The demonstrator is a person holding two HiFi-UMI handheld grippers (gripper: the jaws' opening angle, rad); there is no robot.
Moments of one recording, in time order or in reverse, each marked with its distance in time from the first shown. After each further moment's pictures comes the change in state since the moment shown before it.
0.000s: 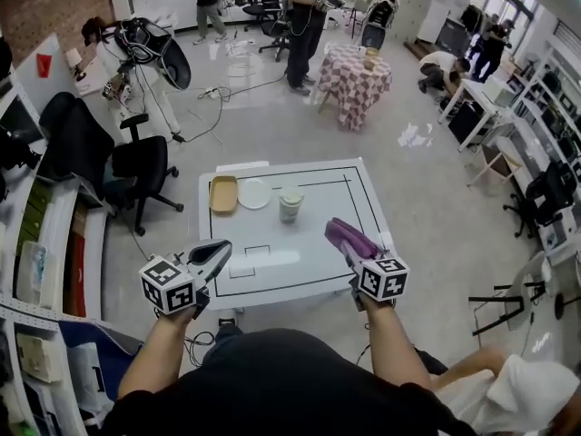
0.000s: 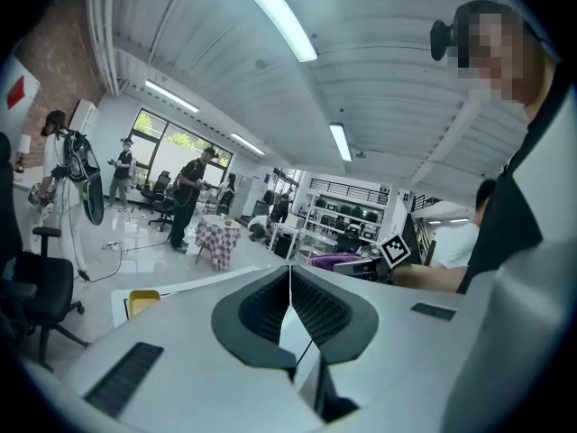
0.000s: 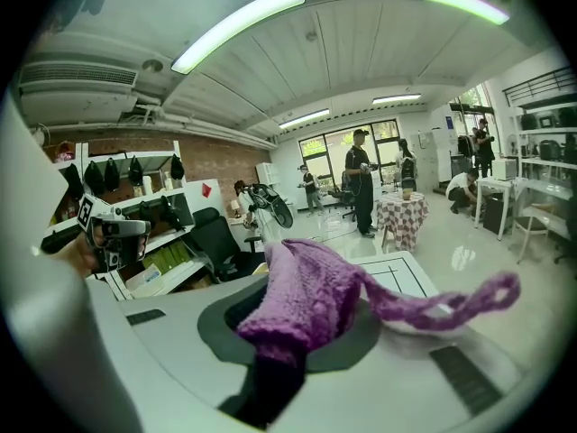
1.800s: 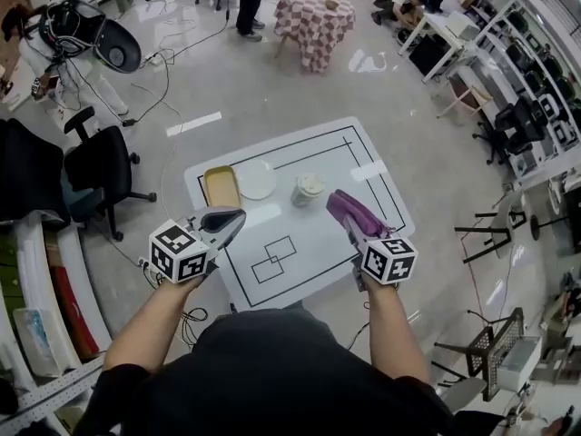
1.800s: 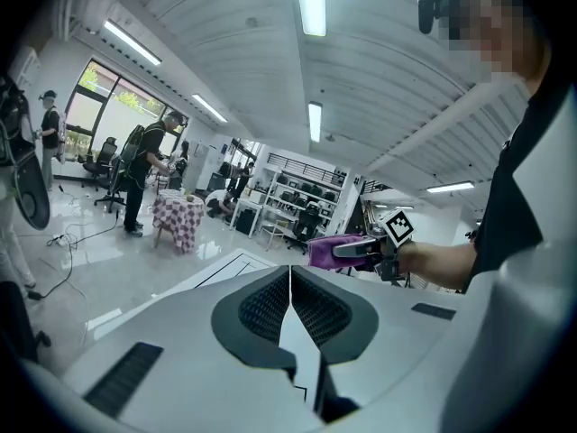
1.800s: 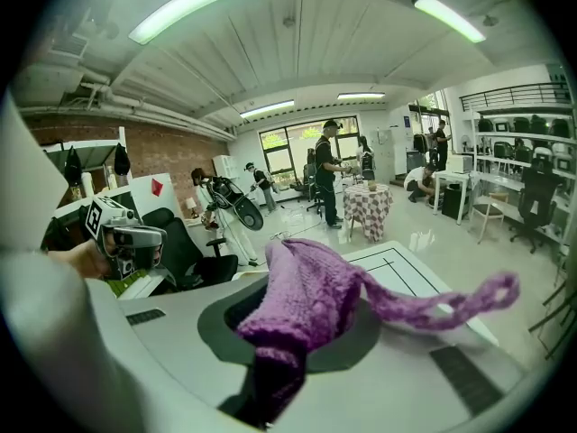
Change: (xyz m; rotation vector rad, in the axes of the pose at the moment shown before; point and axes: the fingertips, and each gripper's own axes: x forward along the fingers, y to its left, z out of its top) left arm 0.072 0.233 0.020 0.044 0.185 -0.342; right arm 0.170 0.052 0.040 0.121 0.039 -0.273
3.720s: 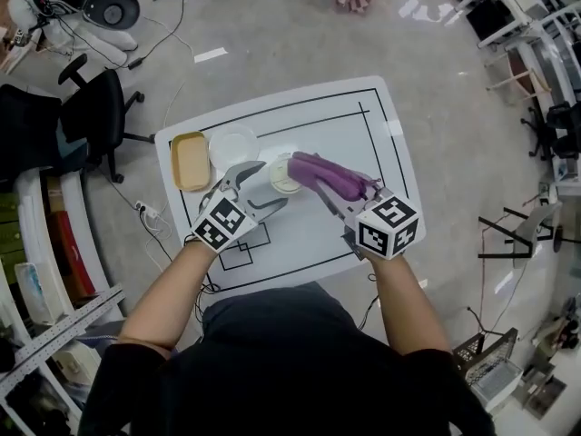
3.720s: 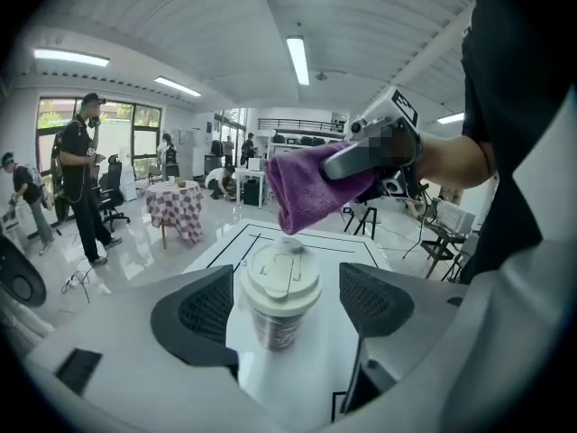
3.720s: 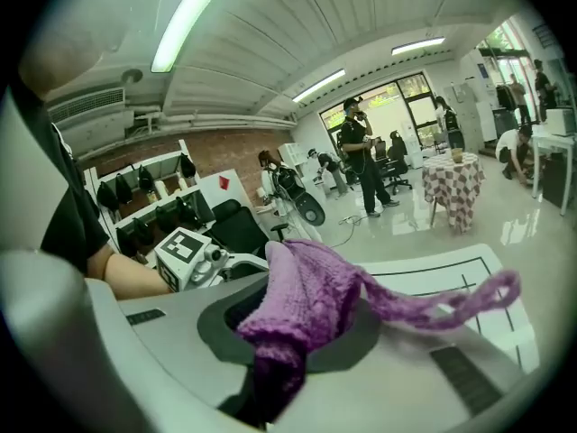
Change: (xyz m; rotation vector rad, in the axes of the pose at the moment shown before) left arm 0.297 0.073 -0.089 0.237 0.260 0.114; right arm 0.145 -0.101 0.025 -0.098 0.123 0.550
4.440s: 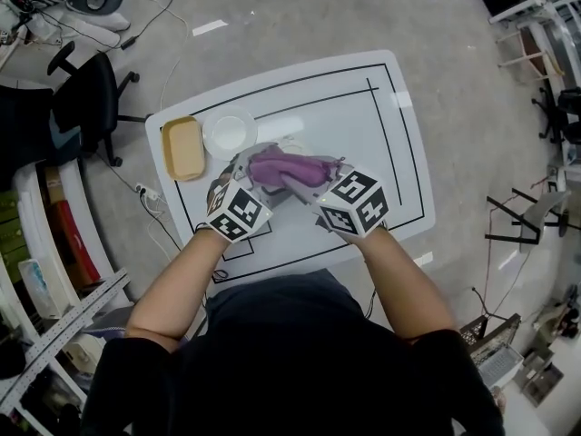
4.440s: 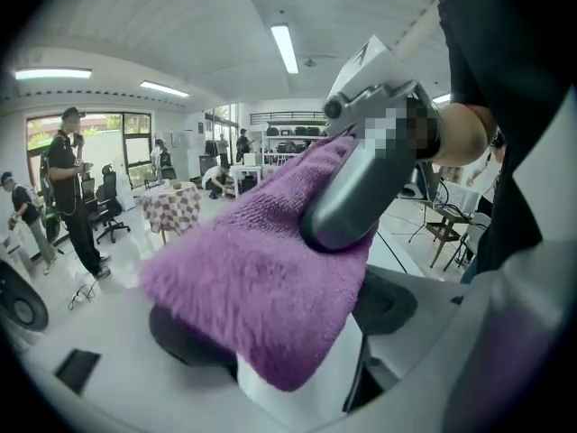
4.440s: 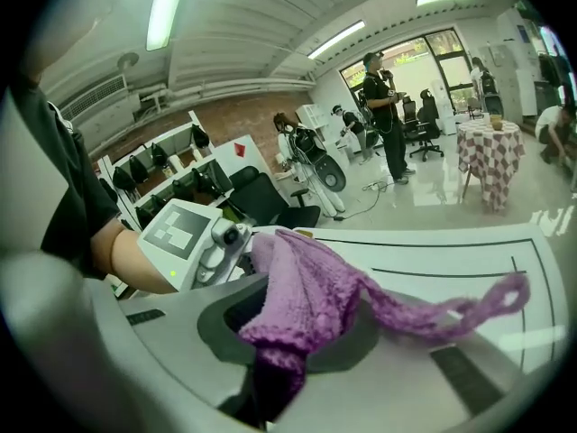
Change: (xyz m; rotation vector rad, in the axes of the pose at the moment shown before) left arm 0.058 0.015 -0.018 0.088 0.040 0.018; right arm 0.085 0.004 -0.048 -0.029 0.233 0.161
